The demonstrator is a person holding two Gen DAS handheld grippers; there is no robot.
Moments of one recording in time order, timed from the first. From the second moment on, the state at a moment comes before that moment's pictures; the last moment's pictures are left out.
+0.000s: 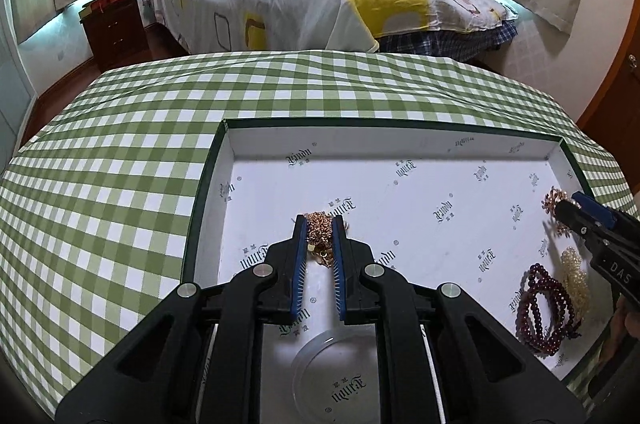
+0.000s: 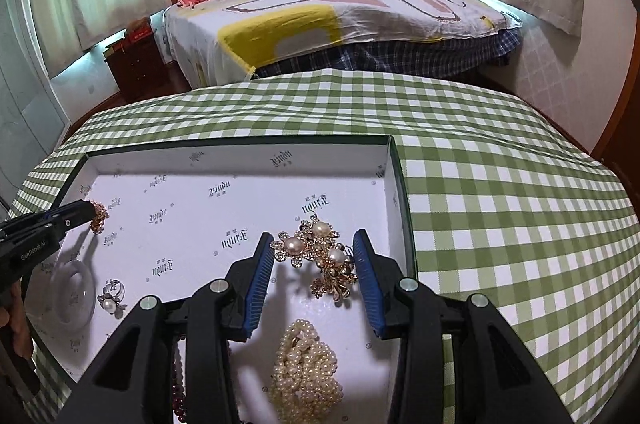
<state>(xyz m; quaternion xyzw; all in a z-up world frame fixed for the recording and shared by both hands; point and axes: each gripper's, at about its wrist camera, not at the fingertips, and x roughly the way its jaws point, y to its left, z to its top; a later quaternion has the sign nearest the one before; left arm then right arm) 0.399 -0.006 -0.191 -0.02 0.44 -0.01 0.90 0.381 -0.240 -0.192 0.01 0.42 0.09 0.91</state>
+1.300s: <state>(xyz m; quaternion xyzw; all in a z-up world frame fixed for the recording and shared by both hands) 0.331 -0.003 -0.145 -0.04 0.35 -0.01 0.94 0.332 -0.242 -0.157 0.03 0.35 0.09 0.93</state>
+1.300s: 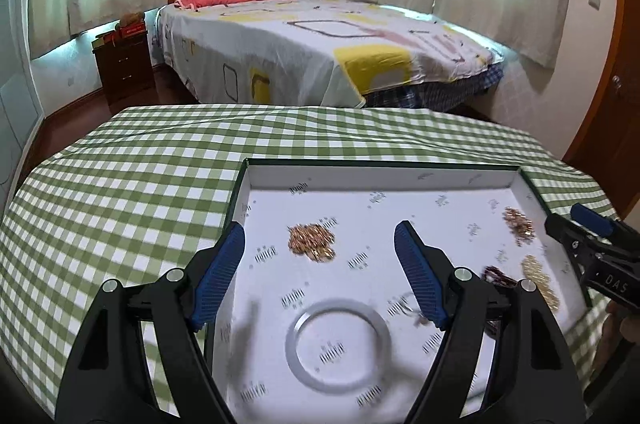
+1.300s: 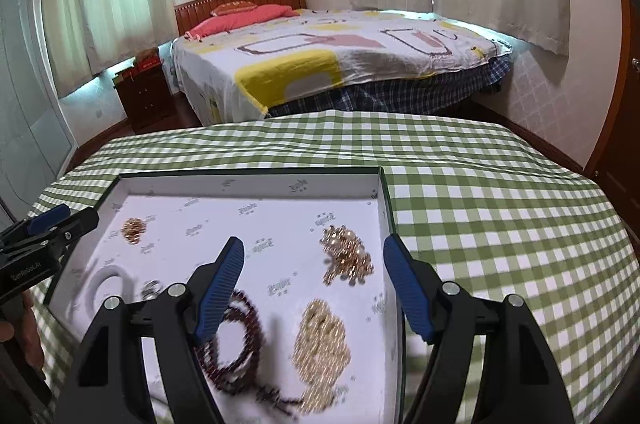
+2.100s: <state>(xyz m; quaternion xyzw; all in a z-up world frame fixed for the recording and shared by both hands) 0.199 -0.004 -0.144 -0.05 0.34 -0.01 0.94 0.203 -0.235 -0.162 0.03 0.34 0.10 0.94</state>
